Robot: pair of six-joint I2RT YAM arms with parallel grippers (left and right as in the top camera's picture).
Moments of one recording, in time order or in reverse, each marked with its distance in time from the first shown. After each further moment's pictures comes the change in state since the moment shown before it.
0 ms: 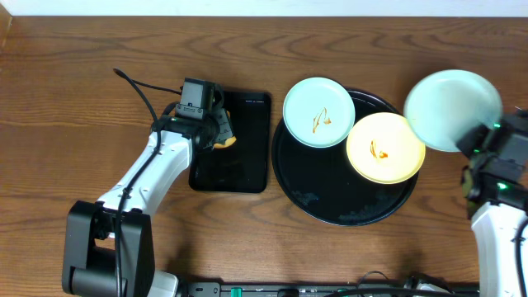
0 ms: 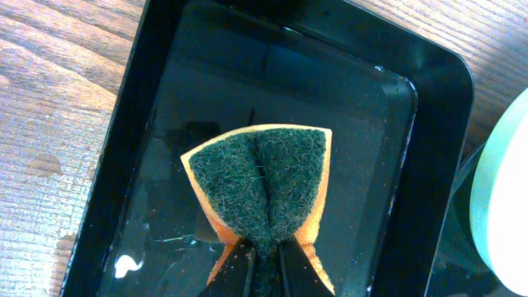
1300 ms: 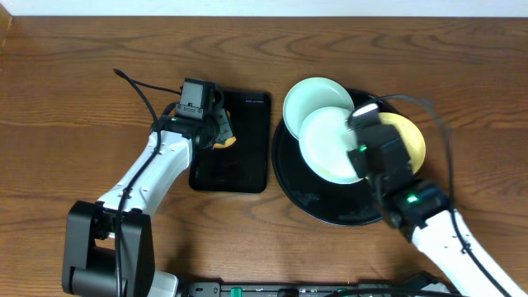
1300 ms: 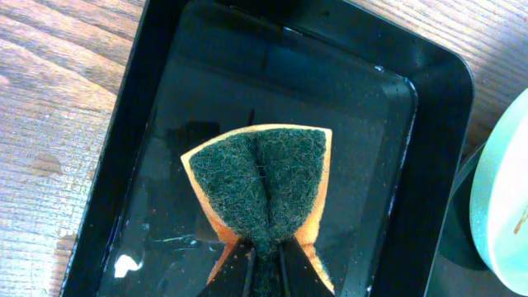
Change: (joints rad) left arm 0.000 0.000 0.000 0.000 0.000 0.000; right arm 0.867 -0.039 -0.004 -0.084 0.239 -0.646
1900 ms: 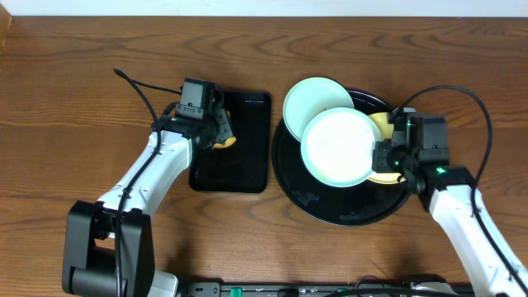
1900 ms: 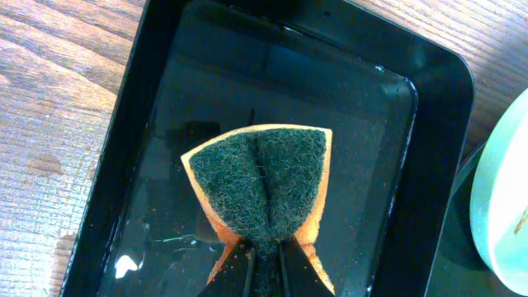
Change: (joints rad) left arm 0.000 0.000 0.000 0.000 0.000 0.000; right arm -0.420 0.142 -0.022 -0.057 -0.567 0.288
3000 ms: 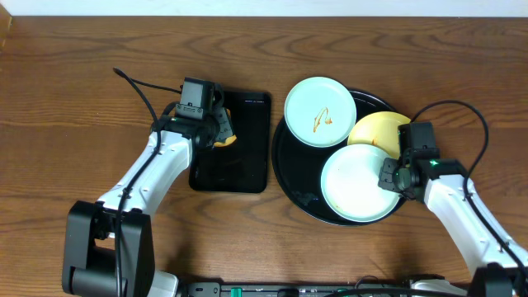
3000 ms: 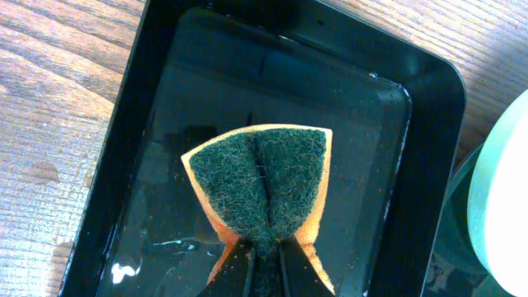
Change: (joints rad) left arm 0.000 0.000 0.000 0.015 0.000 0.000; right arm -0.003 0.129 0.001 -0.256 0.217 0.242
